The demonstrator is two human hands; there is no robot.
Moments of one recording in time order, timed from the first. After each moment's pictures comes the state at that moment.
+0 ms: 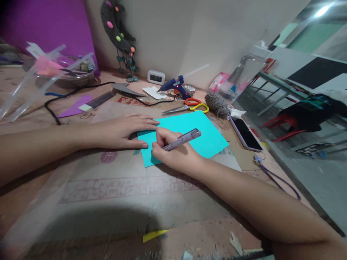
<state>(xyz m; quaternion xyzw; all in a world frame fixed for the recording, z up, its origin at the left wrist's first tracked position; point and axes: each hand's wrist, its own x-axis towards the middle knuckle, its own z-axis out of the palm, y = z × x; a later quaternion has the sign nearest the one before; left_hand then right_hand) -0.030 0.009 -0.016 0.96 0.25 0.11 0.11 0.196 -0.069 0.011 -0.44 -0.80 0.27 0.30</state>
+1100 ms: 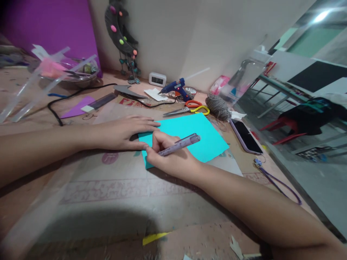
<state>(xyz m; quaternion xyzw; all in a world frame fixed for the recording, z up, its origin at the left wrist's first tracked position) -0.029 0.007 -0.013 0.96 0.24 0.11 0.12 0.188 -0.075 0.015 -0.44 -0.78 0.33 0.30</state>
